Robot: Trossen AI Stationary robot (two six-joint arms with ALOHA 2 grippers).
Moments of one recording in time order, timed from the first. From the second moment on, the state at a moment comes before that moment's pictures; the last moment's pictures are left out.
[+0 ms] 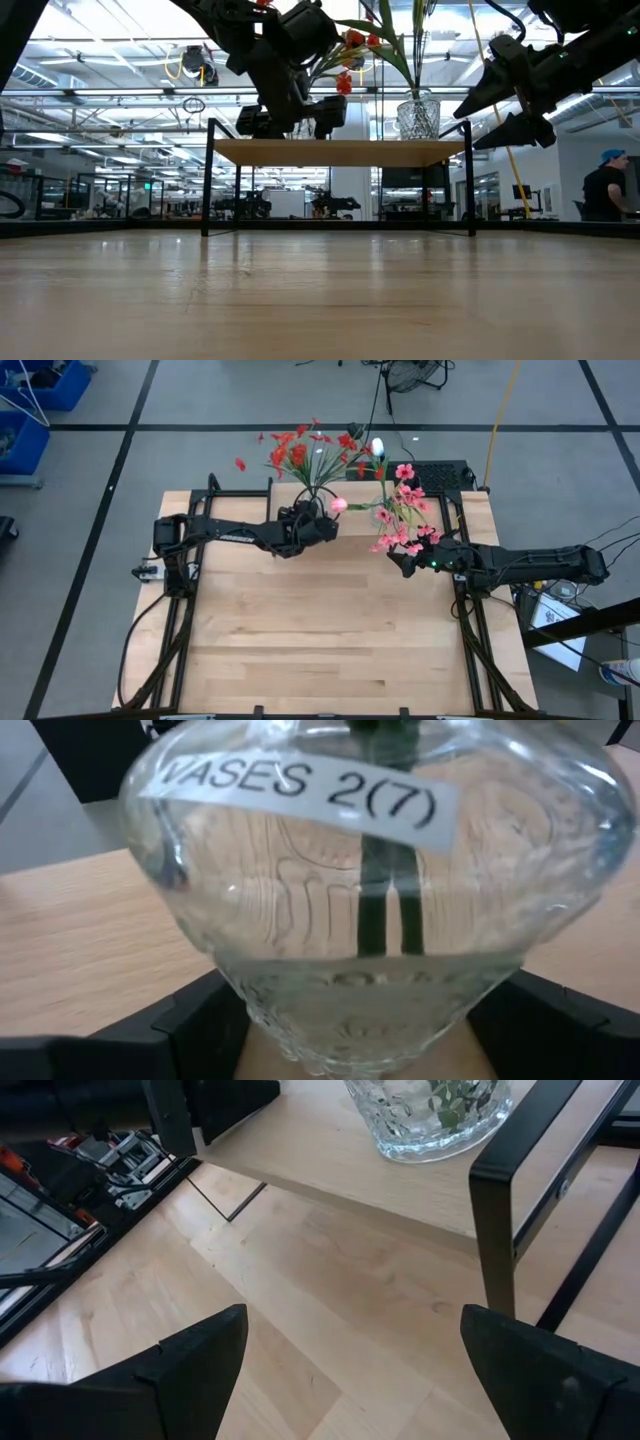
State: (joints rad) left arm 0.17 1.87 1.30 -0.28 -0.84 -0.73; right arm -0.07 0.63 0.35 -0.22 0.36 0.73
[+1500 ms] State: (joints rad) left arm -0.09 1.75 1.30 -0.27 -0.77 -0.70; right arm -0.07 0.61 0.35 -0.19 0.31 0.72
